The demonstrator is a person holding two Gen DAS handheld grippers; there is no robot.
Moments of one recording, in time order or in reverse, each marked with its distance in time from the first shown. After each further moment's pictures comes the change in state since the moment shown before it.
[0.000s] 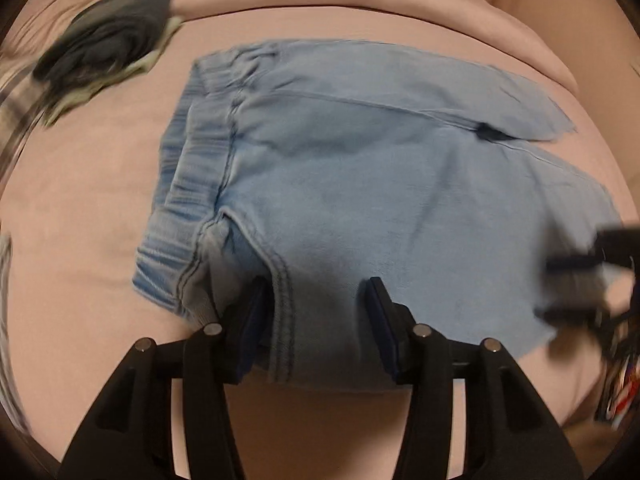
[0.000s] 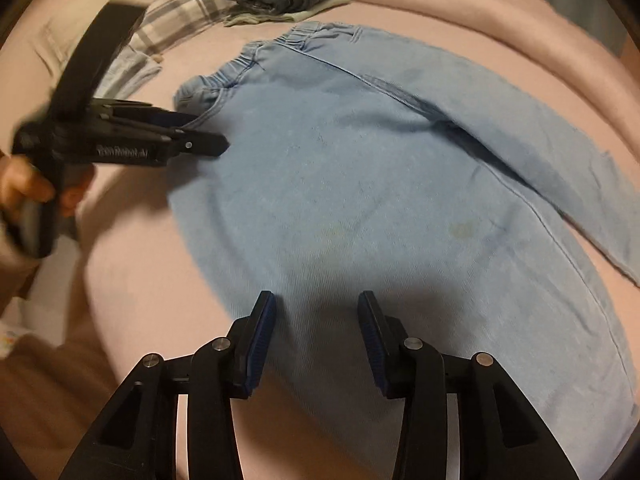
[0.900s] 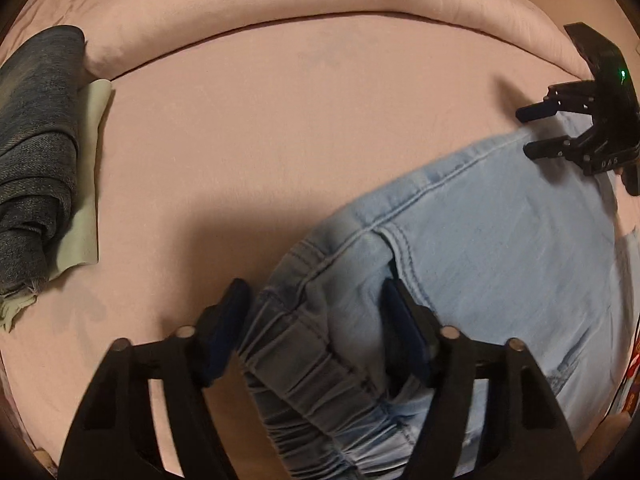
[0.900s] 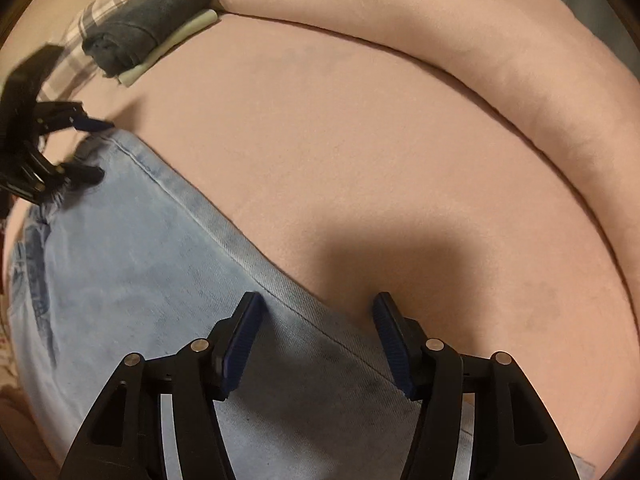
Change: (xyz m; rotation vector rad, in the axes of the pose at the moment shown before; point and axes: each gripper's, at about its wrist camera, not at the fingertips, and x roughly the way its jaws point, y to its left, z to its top) left arm 0.109 0.096 0.206 0.175 0.125 -0.051; right arm 0.056 -0.217 0.201 -0.068 0.089 -0.064
